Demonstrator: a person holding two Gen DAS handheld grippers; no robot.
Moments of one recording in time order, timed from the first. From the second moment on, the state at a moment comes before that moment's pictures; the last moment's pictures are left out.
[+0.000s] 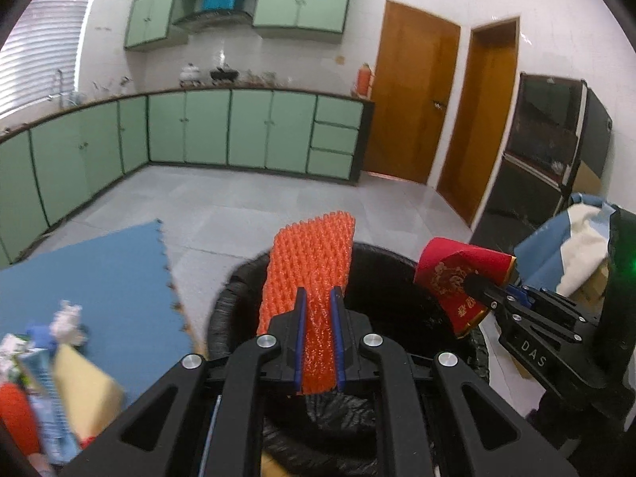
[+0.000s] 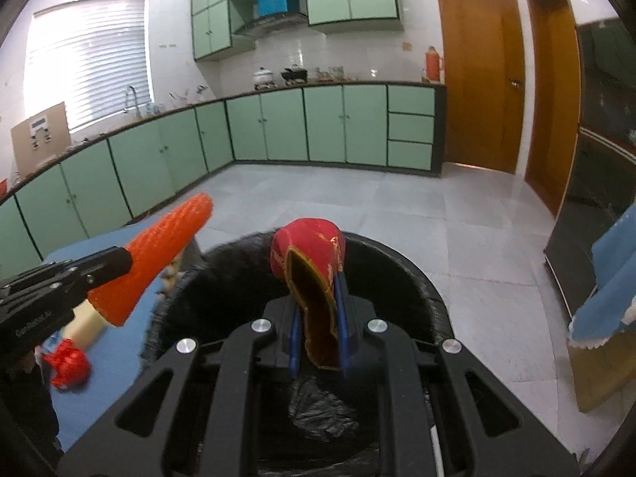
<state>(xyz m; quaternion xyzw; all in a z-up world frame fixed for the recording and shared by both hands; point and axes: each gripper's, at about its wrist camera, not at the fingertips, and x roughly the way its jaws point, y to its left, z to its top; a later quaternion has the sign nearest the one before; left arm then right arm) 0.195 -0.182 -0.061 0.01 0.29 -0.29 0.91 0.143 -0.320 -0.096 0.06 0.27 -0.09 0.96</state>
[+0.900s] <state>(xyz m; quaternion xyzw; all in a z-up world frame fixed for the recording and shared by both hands) 0.180 -0.068 -0.047 0.01 0.29 -0.18 0.94 0.140 -0.258 -0.080 0.07 0.26 -0.07 0.96</state>
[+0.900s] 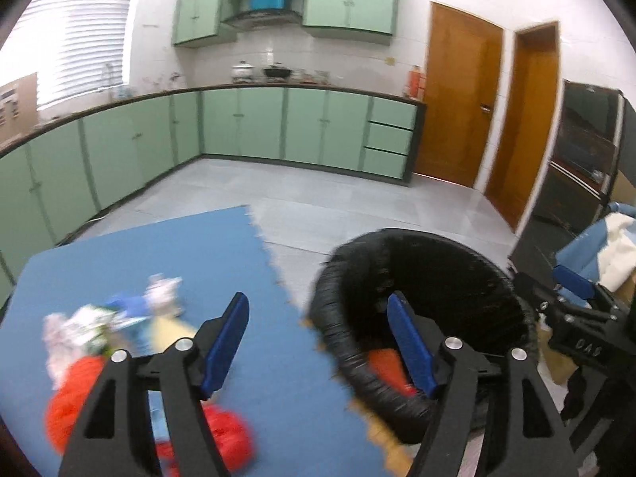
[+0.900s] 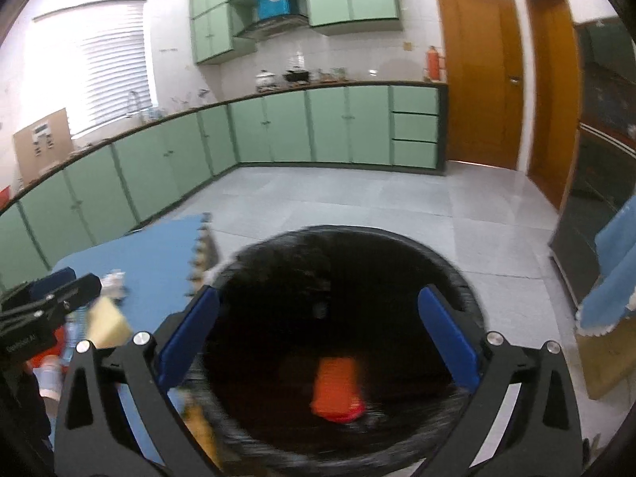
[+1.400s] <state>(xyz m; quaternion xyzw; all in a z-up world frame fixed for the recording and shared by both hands) 0.132 0.082 -0.070 0.02 0.29 -0.03 0.95 0.155 -0.083 -0.095 0.03 0.28 0.06 0.96</state>
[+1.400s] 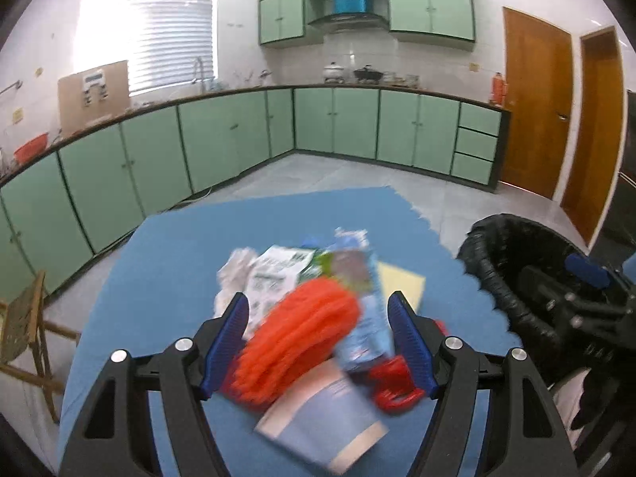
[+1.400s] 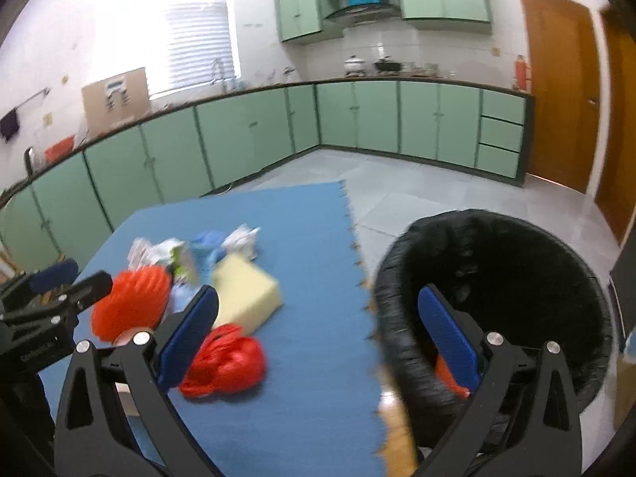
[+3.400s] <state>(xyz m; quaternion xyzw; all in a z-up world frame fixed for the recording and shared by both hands) 0.120 0.083 -0.046 0.00 0.27 -0.05 0.96 0.152 -0.063 -0.043 0.00 0.25 0.13 0.96</state>
